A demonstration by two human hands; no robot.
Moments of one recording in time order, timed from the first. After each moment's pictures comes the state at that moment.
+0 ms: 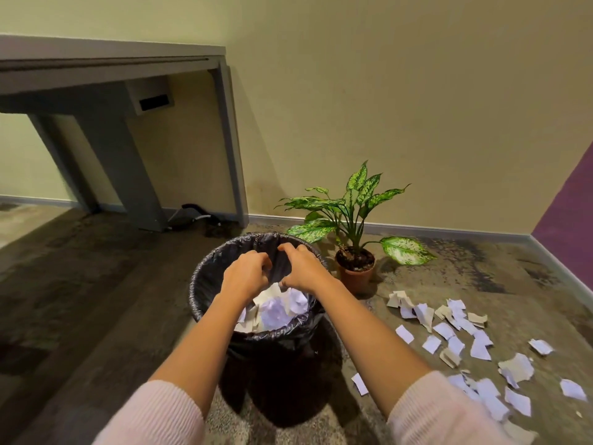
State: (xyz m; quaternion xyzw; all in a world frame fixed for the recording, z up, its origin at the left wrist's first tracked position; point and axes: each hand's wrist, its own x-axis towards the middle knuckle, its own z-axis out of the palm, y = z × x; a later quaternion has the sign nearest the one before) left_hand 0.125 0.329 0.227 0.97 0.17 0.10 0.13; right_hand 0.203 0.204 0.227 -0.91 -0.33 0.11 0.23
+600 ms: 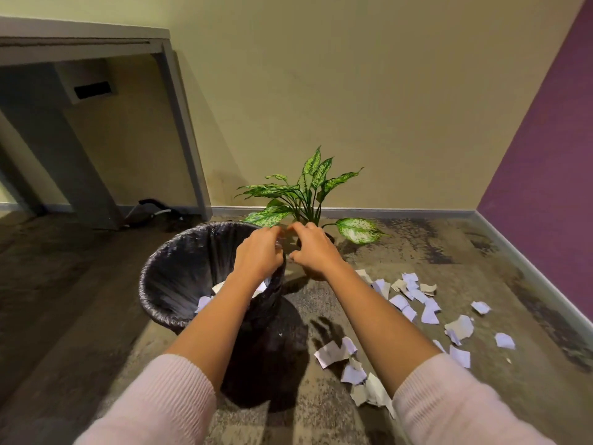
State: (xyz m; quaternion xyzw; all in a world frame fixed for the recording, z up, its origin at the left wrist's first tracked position) left_hand 0.166 0.229 0.239 0.98 0.08 0.14 0.15; right_hand 0.226 0.100 0.236 -0.93 -0.27 0.01 0.24
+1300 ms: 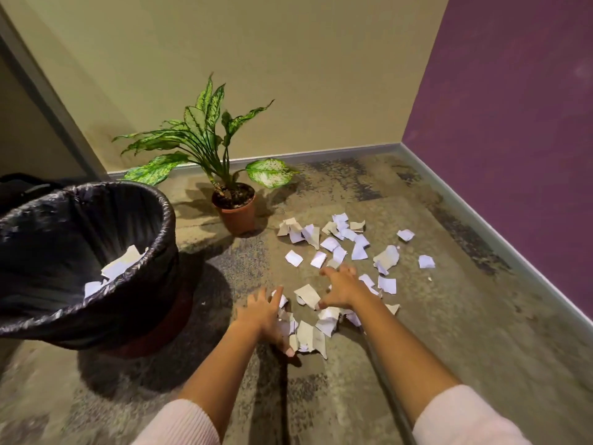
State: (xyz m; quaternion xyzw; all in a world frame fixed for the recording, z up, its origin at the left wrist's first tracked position) left_hand 0.151 0.064 0.038 0.95 -0.02 -0.30 0.03; right_hand 0.213 -0.132 0.043 -0.96 -0.06 0.23 0.14
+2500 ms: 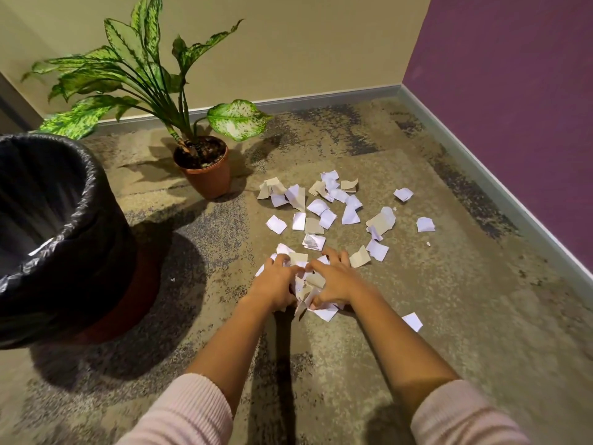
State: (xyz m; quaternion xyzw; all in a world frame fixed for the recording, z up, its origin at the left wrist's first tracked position) left_hand 0.198 0.010 -0.034 0.96 -0.10 -0.22 0.12; right_hand 0.211 -0.163 -0.036 -0.96 -0.14 0.22 0.13
